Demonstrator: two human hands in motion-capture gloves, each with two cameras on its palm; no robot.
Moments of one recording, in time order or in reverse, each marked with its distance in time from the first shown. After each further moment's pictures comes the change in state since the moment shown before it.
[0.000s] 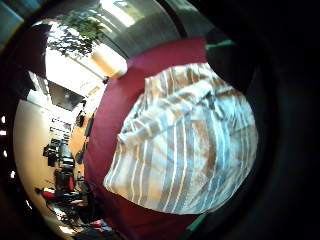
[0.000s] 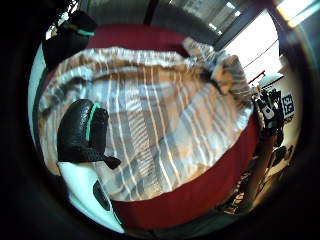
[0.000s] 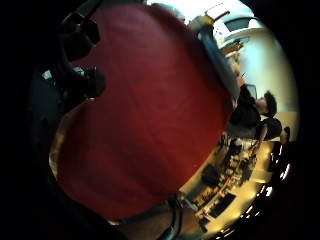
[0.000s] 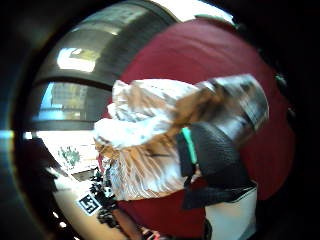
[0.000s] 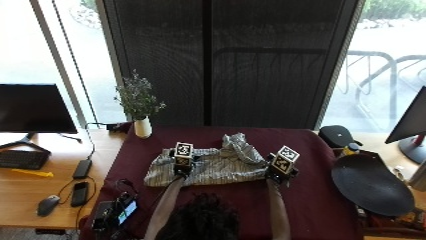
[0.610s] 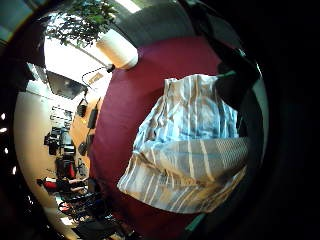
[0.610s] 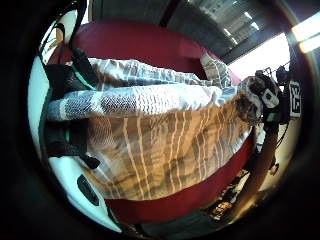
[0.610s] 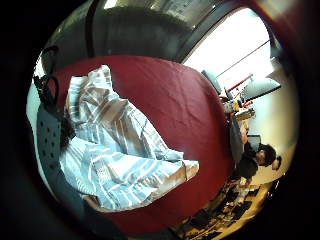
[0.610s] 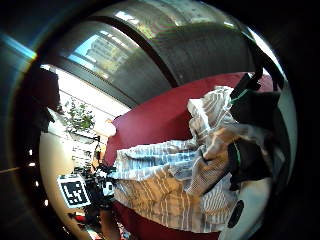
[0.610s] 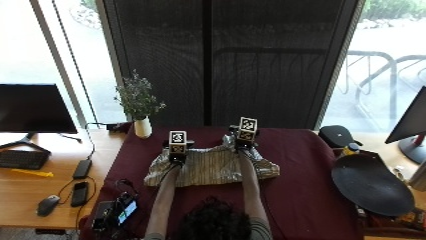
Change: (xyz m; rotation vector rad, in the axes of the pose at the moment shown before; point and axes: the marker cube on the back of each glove) left arm -0.008 0.001 -0.011 -0.440 0.186 -0.076; right arm -0.248 -0.075 -0.078 0.775 -0.046 -0.500
